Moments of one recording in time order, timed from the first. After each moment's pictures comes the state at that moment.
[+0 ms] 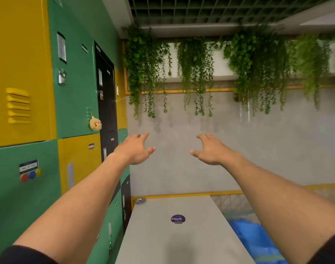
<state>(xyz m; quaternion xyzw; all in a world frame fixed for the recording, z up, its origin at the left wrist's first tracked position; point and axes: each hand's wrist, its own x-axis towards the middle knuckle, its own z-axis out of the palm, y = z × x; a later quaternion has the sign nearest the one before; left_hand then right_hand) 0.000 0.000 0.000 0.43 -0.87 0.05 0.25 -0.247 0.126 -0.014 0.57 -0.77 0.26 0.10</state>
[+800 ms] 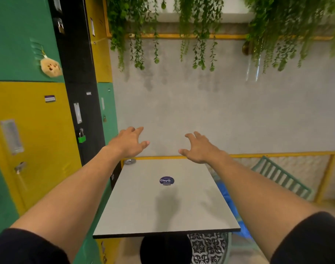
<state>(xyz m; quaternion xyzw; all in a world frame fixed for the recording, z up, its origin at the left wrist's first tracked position) -0.096 -0.102 -0.131 0.46 -0.88 0.00 0.14 -0.327 0.022 -0.151 0.58 -0.80 0.17 -0.01</state>
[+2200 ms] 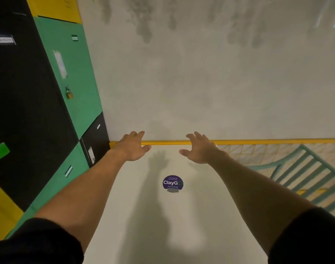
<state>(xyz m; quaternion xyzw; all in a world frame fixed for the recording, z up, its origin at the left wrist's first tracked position) -0.252 -0.486 -0.283 0.47 -0.87 -0.12 0.04 -0.480 -0.355 -0.282 0.58 -0.81 0.08 -0.07</state>
